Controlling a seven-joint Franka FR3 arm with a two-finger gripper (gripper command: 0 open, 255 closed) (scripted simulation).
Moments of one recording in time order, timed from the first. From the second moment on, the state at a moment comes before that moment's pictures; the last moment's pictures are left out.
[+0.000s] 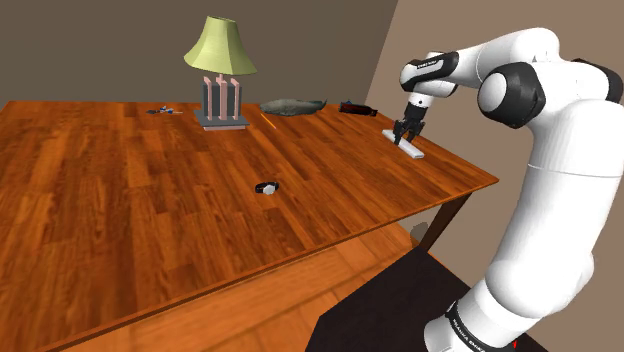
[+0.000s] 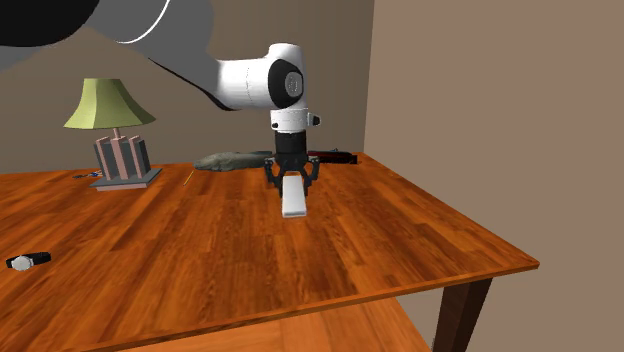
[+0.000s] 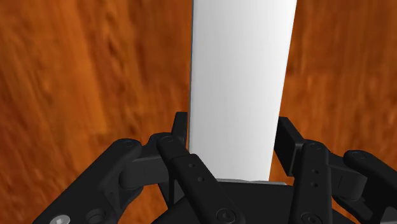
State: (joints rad) arm -0.15 0.36 -0.52 -1.62 0.17 1.94 -0.46
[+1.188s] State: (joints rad) arm 0.15 0.21 -0.40 -1.80 0.07 1.99 -0.03
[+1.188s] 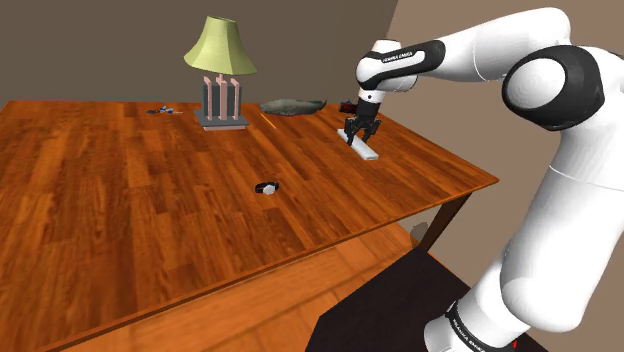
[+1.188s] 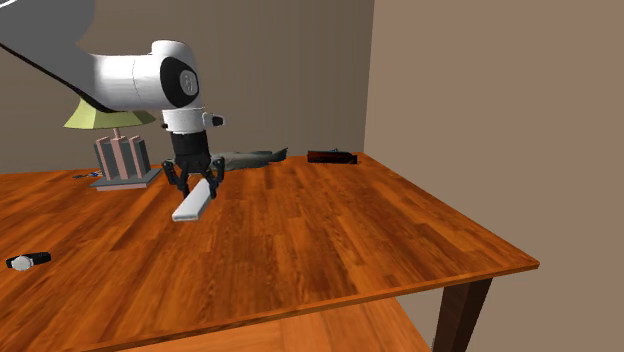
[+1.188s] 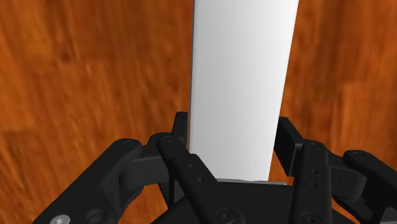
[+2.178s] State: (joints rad) arm 0.33 0.31 -0.28 -1.66 0.07 1.94 0.28
